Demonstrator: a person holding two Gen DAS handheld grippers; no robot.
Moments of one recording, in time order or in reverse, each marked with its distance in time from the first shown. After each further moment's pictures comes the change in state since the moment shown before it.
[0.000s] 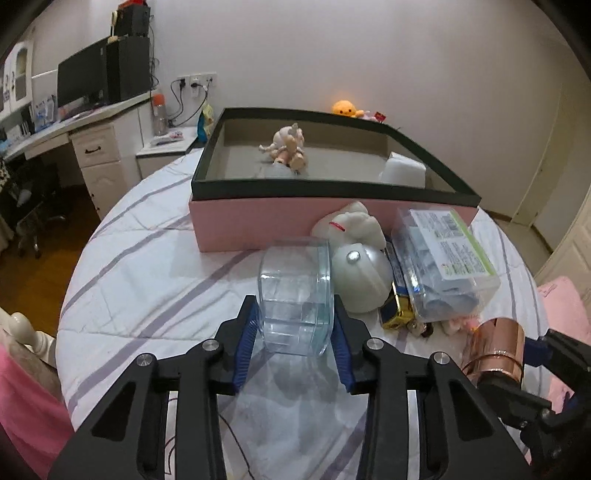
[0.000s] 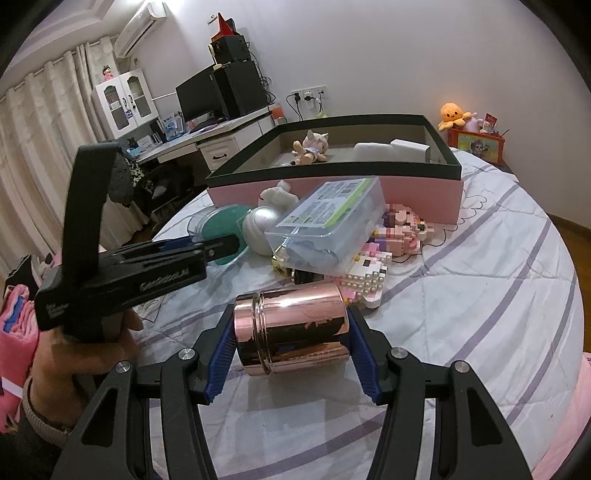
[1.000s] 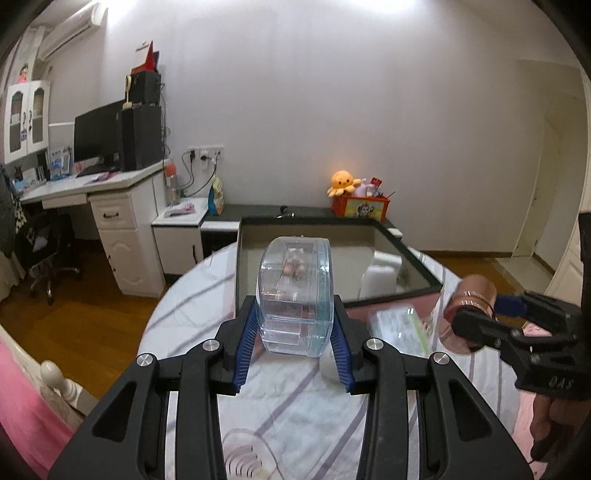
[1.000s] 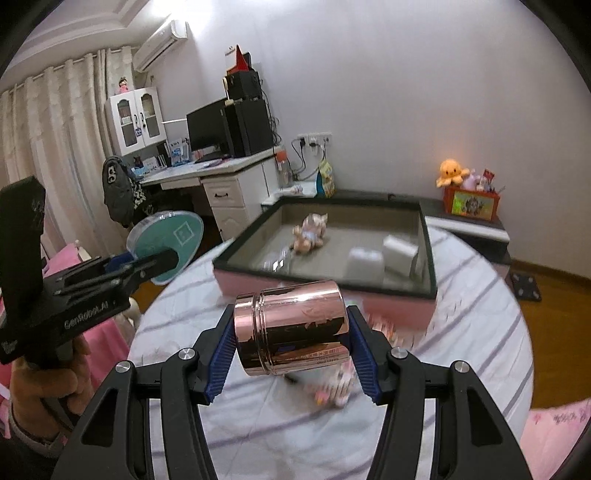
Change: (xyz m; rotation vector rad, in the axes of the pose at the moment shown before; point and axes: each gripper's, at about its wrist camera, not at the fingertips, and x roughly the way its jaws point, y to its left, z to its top) left arm -0.100 -0.001 0.049 0.045 -0.263 0.031; right arm -0.042 0.007 0.081 -0.110 -0.164 -0.044
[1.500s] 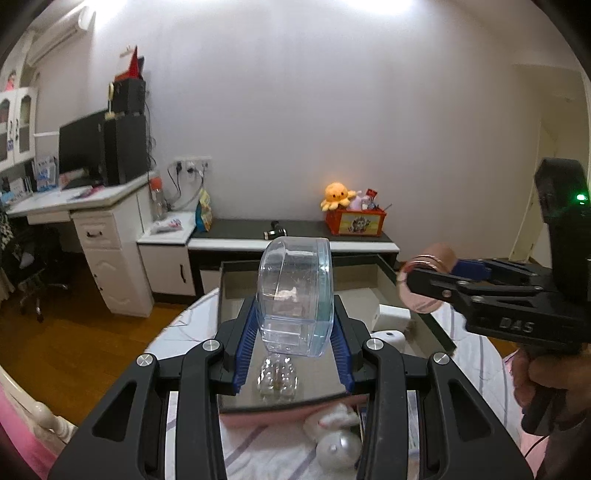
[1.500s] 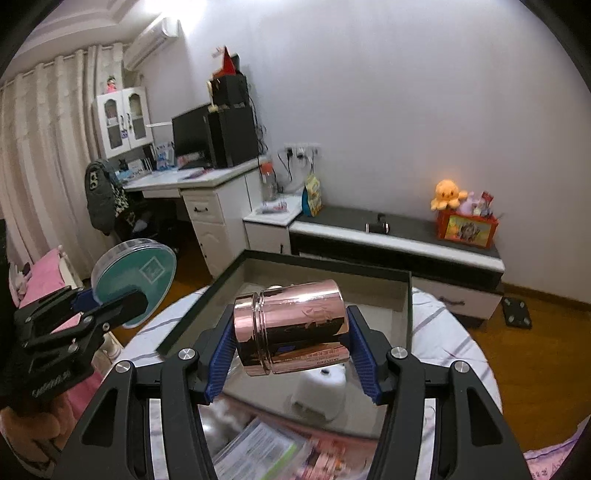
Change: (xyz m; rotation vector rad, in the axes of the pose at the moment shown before) left arm 0.078 0.001 0.065 0.002 0.002 -0.034; right arm 0.086 -0.043 0.092 0.001 0.052 -0.043
